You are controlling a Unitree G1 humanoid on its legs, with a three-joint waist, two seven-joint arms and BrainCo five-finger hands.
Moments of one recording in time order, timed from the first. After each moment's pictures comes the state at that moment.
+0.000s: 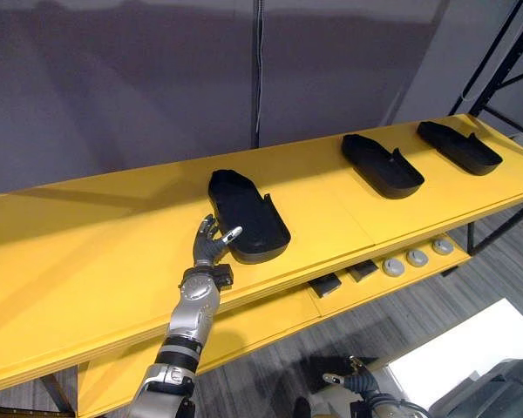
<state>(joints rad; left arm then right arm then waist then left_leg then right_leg) -0.39 0.11 -0.03 0.45 -0.29 0.02 0.22 0.13 -0.06 -0.04 0.73 -0.09 -0.03 0.05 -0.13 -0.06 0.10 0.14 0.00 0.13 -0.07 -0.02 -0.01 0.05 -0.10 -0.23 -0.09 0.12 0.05</state>
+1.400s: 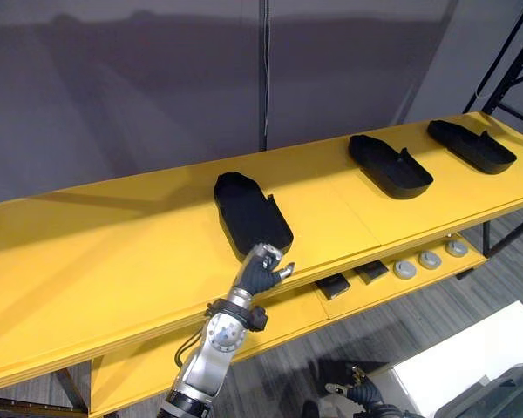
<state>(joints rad) -0.06 0.10 -0.36 0.00 0.43 -0.08 0.05 0.19 -0.06 -0.06 0.74 -0.09 -0.05 0.07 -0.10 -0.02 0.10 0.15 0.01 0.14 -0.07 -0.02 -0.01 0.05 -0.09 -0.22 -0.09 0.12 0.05</state>
